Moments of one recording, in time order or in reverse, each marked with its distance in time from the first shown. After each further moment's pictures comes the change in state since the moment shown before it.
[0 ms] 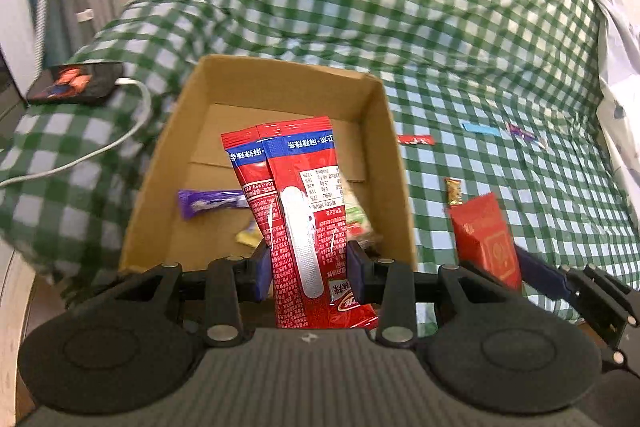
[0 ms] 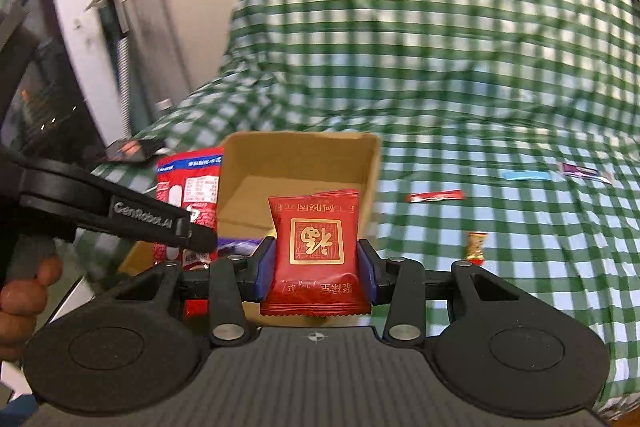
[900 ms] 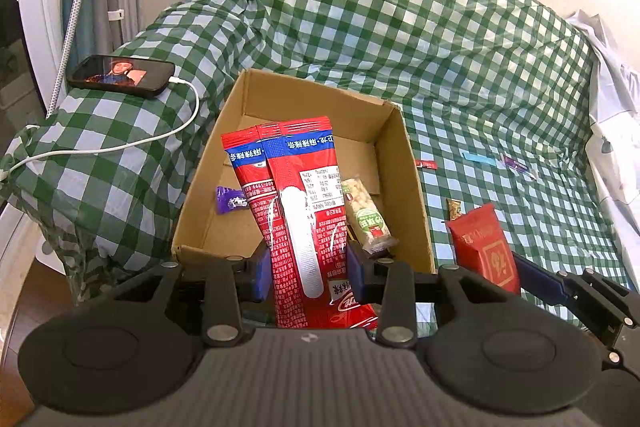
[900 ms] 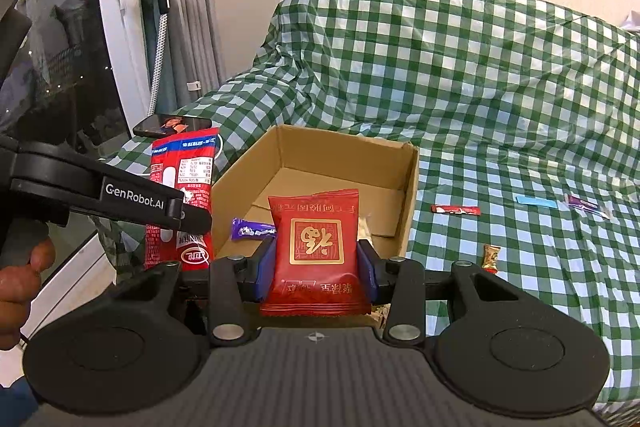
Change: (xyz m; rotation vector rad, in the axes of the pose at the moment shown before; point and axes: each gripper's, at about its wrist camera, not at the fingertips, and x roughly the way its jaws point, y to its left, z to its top) left arm -0.041 0.046 -0.029 -0.074 -0.081 -0.036; right arm -0.030 0.070 -0.009 -0.117 -0.006 -0.019
